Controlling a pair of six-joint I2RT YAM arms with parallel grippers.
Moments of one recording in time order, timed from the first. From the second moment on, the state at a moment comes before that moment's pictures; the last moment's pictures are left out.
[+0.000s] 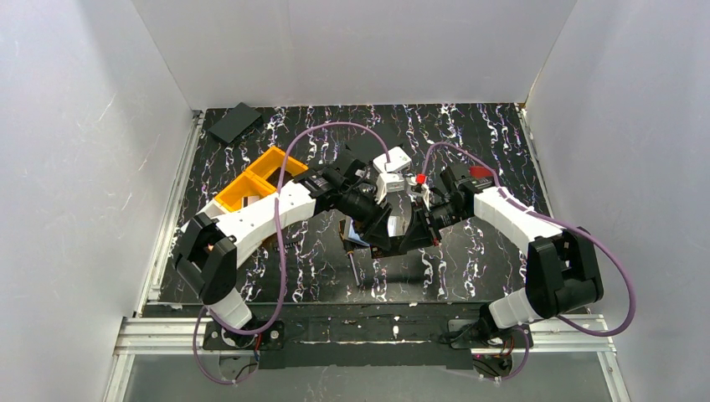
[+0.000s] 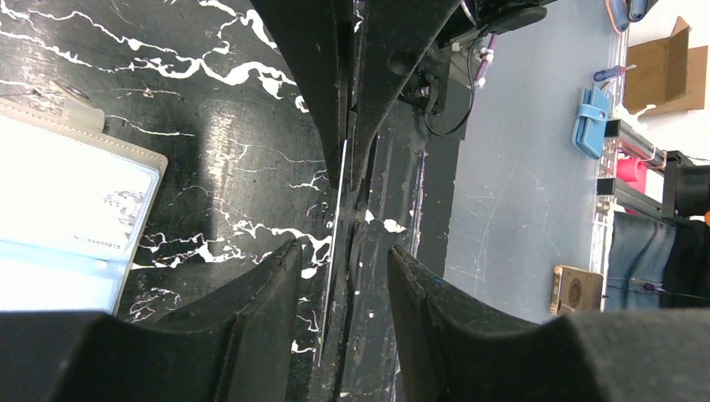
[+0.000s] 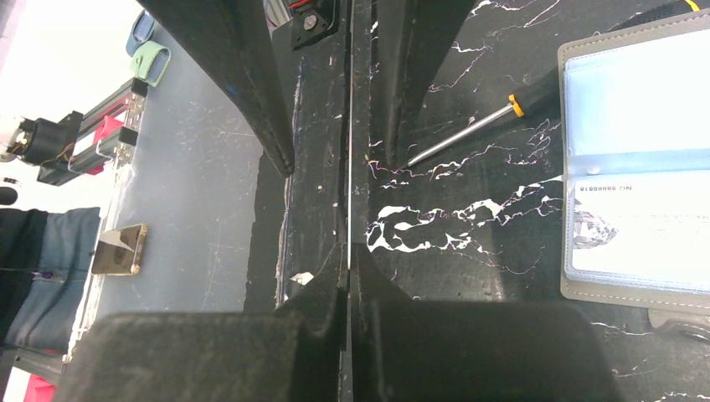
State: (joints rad) left arm -0.78 1.64 1.30 -0.58 0.83 0.05; right arm 0.36 1.45 0.95 -0.87 -1.27 -0.74
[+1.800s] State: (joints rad) left arm -0.08 1.67 1.37 -0.61 0.44 0.34; right arm 0.22 1.37 0.94 -0.69 -1.17 -0.53
